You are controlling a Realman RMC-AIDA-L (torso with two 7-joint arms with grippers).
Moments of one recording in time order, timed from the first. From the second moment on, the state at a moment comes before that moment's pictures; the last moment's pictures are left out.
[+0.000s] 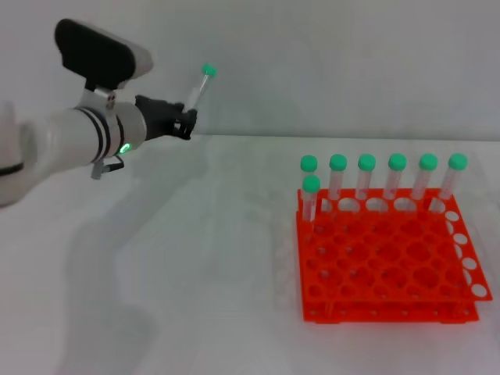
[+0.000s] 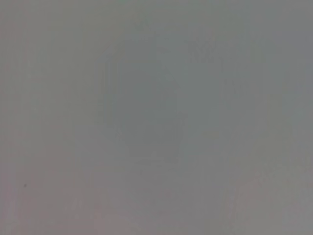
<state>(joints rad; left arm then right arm) -1.10 -2.07 2.84 -0.33 -0.46 0.58 -1.17 0.51 2.03 -1.67 -0.19 0.30 -1.00 0.21</state>
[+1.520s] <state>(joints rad) -0.59 -2.09 2.84 0.28 -0.68 1.43 -0.28 0.52 1.76 -1.70 -0.19 -0.47 -1.66 1.13</state>
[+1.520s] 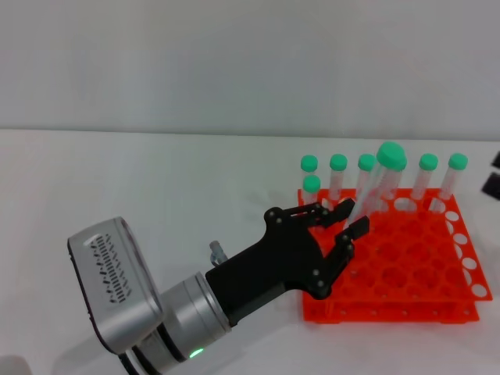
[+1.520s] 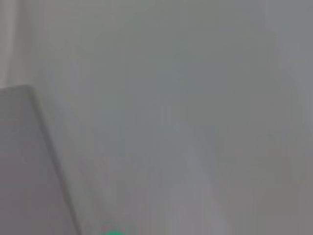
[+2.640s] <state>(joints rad) -0.57 -2.10 2.84 0.32 -0.69 1.43 -0.28 0.60 1.88 -1.70 -0.31 -0.62 -1.67 1.03</state>
